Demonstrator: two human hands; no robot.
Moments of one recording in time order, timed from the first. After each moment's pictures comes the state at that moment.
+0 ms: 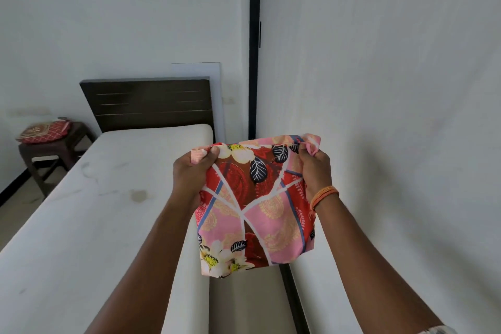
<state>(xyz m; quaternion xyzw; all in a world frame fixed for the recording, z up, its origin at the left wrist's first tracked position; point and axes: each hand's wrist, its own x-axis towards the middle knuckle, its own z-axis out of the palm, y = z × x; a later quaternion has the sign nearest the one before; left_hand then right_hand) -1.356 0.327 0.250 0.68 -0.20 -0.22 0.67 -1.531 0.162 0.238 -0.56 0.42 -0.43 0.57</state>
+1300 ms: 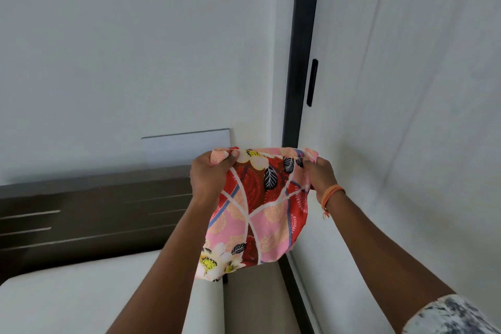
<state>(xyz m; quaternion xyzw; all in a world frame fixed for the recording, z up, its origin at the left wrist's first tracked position) -0.621 -0.433 0.281 0.71 -0.24 -0.17 0.64 -0.780 -0.619 0.230 -0.61 0.46 -0.37 0.53</state>
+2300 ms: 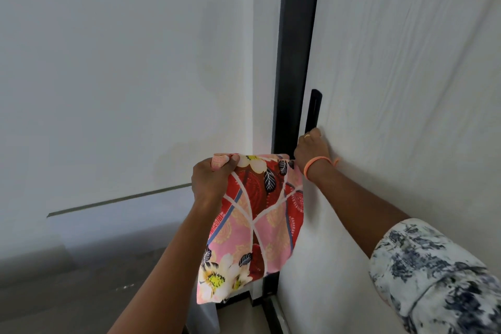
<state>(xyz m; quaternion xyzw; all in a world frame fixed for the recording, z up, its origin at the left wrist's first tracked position) -0.472 -0.765 0.282 0.72 -0.27 -0.19 0.60 -0.621 -0.962 0.277 -0.77 0.42 0.13 -0.46</state>
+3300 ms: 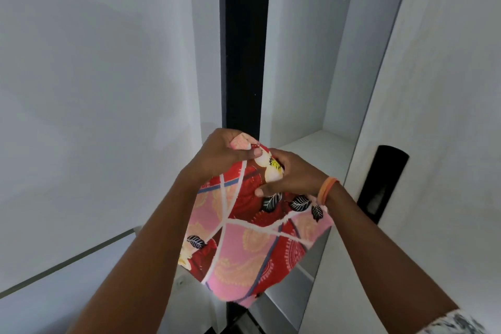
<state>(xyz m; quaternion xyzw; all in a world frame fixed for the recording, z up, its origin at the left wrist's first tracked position) -0.469 -0.852 0.365 0.53 -0.69 -0.28 0.41 -0.673 -0.876 0.334 -0.79 0.36 -0.25 0.42</state>
